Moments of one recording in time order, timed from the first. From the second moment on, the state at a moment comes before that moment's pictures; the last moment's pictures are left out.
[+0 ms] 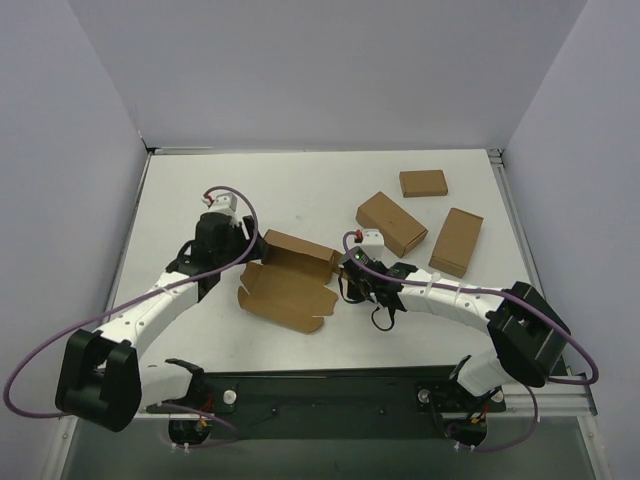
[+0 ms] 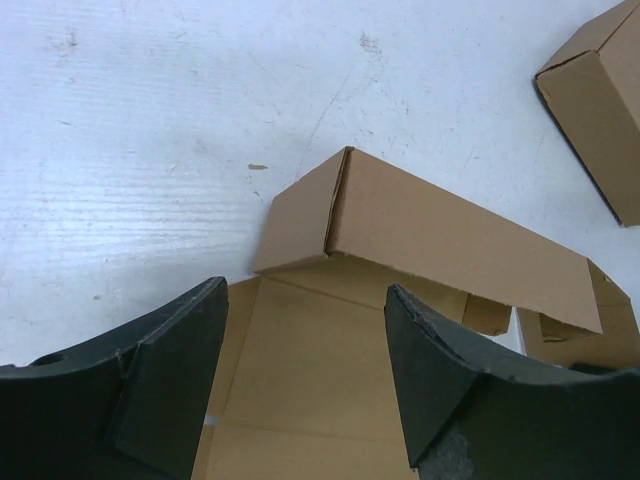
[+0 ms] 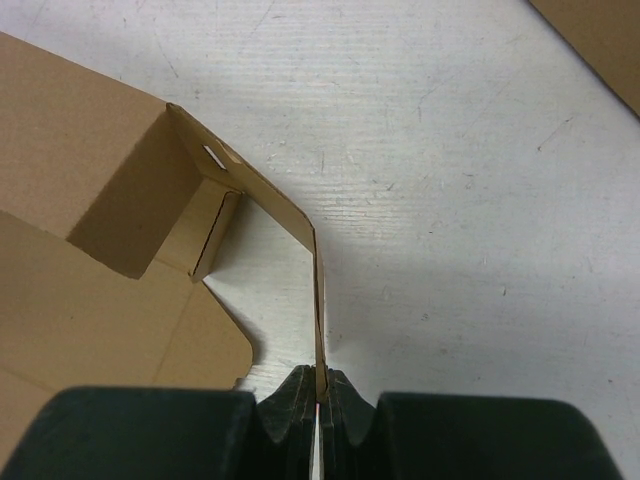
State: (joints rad) left arm -0.35 1.20 0.72 -0.09 -0.03 -0.49; right arm 0.86 1.47 0.80 -0.31 0.39 0.71
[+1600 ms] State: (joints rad) left arm -0.36 1.37 0.59 0.32 0.10 -0.58; right arm 0.87 1.48 0.97 -0.49 0.28 0.71
